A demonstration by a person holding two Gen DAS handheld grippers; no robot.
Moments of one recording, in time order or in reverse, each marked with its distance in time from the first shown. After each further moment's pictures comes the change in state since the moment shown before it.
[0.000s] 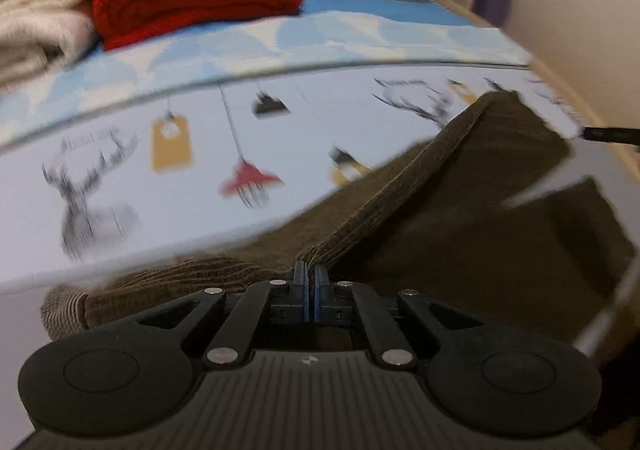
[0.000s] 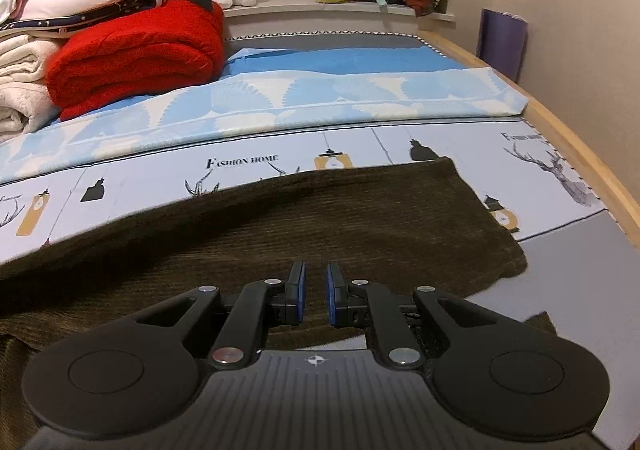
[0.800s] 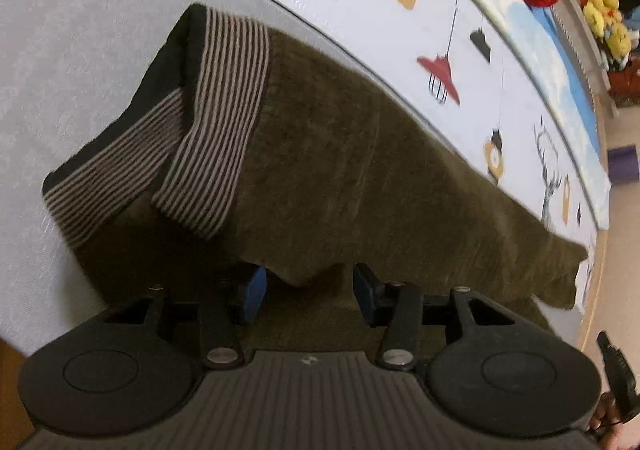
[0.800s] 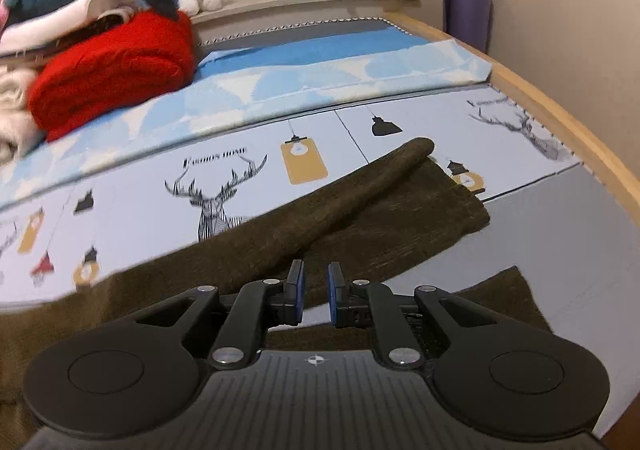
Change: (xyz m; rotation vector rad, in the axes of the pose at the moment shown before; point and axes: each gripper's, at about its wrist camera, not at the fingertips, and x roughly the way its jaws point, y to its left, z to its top) left arm 0.039 0.128 -0.082 -0.873 0.316 -0.039; right arm -0.013 -0.046 -0.014 0.158 0.038 0.010
